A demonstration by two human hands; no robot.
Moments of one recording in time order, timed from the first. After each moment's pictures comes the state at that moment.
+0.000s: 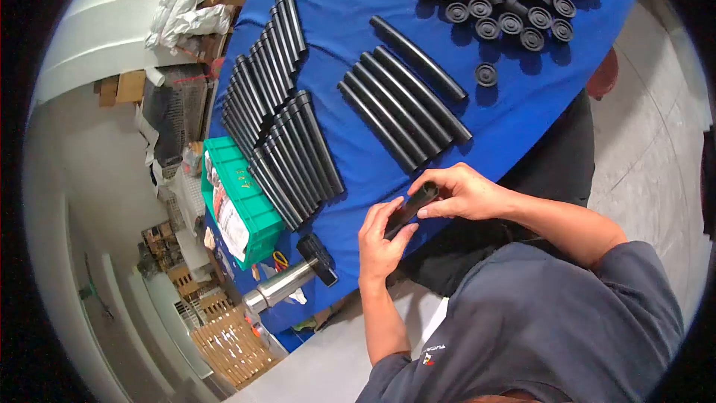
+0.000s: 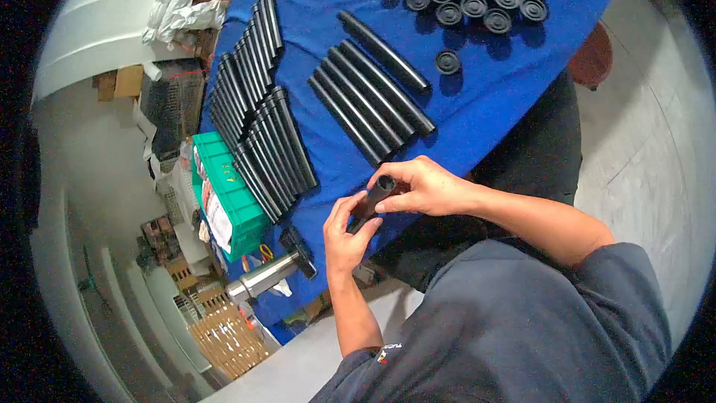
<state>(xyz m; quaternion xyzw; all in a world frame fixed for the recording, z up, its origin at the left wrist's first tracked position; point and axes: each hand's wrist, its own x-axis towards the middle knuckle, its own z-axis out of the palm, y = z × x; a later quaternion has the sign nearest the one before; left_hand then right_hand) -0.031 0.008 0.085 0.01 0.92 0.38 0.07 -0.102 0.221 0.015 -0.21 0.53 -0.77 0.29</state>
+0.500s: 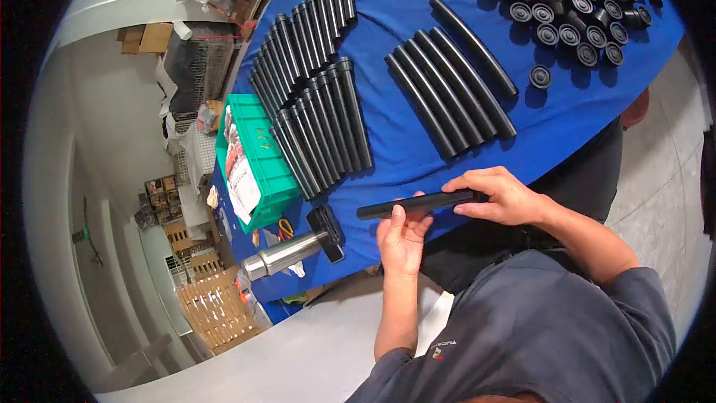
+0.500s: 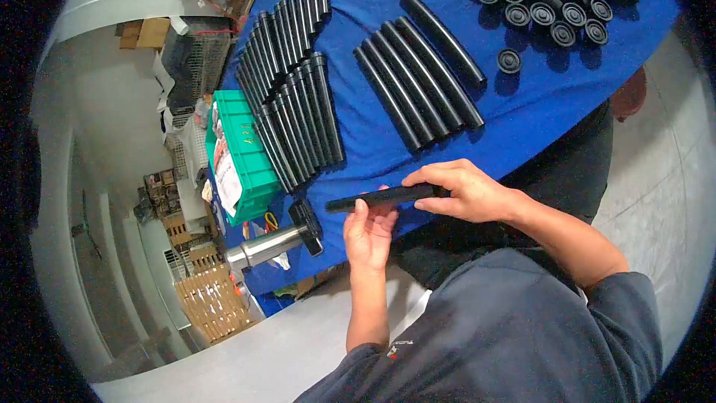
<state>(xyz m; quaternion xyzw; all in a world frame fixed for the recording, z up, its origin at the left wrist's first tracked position) 0.013 -0.003 0.054 -0.32 0.43 0.84 -0.04 -0.100 0.220 0.014 -0.34 0.61 -0.69 0.17</state>
